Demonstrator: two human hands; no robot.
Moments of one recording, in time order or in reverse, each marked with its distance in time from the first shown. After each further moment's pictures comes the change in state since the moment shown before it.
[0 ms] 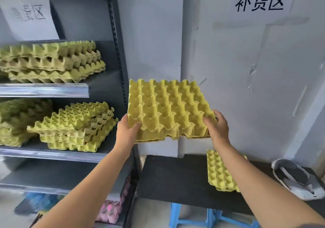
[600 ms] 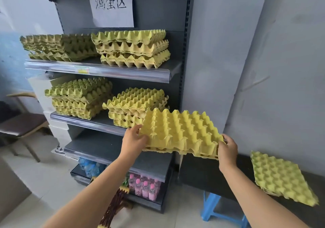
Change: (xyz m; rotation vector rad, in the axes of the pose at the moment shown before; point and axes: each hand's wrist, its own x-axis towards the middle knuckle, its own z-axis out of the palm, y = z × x) left_hand -0.022 -0.091 -0.264 0.331 0.050 -0.158; right_hand -0.168 0.024 0.198 -0.018 -0.012 0.233
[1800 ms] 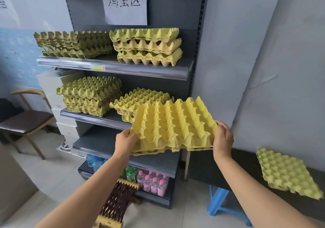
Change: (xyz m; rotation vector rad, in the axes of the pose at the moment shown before) left_hand 0.006 -0.055 -0.081 -0.319 0.034 -0.218; right_hand -0.077 -0.041 0.072 0.098 0.058 -0.193
